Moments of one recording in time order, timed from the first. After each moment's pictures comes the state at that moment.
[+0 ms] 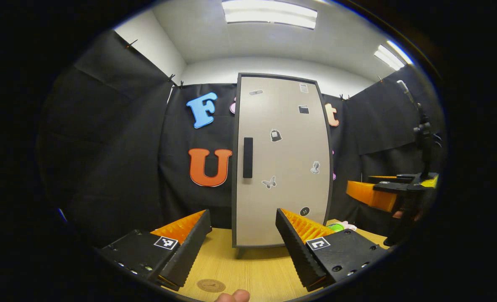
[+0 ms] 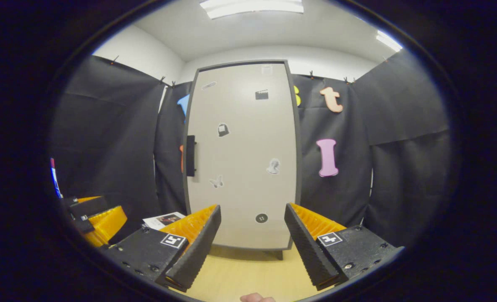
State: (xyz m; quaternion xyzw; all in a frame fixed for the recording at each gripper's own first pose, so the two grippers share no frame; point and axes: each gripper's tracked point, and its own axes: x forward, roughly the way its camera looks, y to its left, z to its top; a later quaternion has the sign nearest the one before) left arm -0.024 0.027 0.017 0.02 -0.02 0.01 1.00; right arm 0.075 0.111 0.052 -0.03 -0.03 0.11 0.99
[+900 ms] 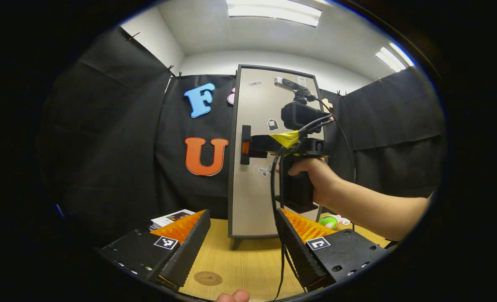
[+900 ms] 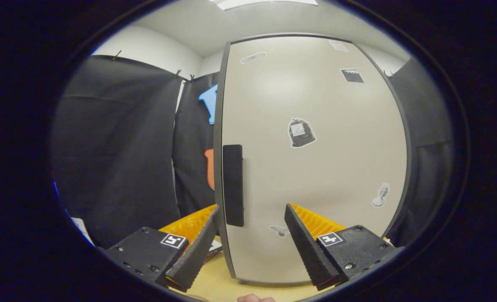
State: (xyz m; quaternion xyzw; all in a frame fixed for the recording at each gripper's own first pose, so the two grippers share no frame) left arm -0.036 0.020 -0.001 0.00 0.01 -0.01 1.00; right arm 0.240 0.290 0.085 -0.03 -0.01 0.18 0.98
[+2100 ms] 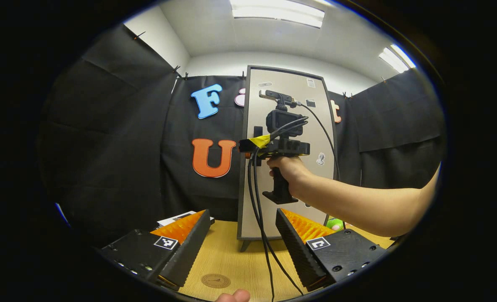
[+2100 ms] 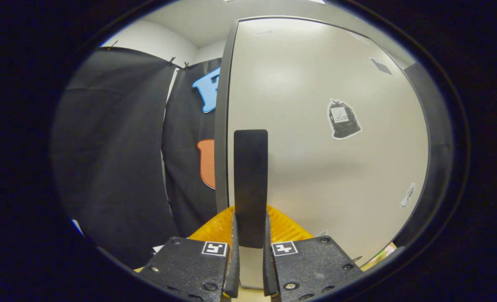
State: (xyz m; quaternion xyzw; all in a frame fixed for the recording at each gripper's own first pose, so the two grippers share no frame) left arm -0.030 0.046 -0.001 0.00 0.01 0.01 1.00; right arm 0.288 0.325 0.083 -0.05 0.01 0.14 0.99
